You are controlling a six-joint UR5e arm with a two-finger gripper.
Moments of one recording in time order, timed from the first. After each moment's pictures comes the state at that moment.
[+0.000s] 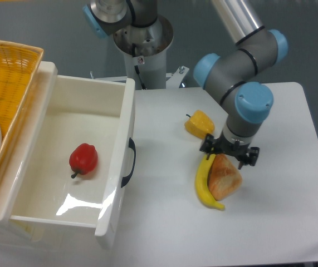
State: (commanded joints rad) arm 2.60 -1.97 -1.62 -1.13 1.42 0.69
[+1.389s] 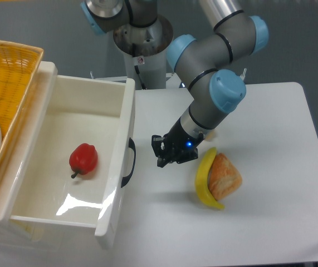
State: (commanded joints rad) arm 2.56 -1.90 -1.62 -1.32 1.05 0.63
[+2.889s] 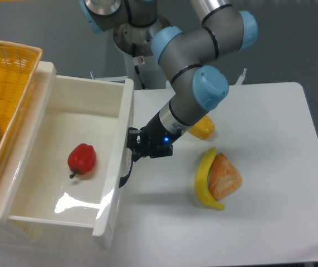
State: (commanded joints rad) arm 2.49 -1.86 -1.62 -1.40 0.99 0.63
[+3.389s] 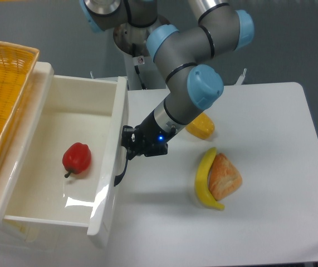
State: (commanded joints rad) arm 2.48 -1.85 -1.62 -1.41 0.98 0.63
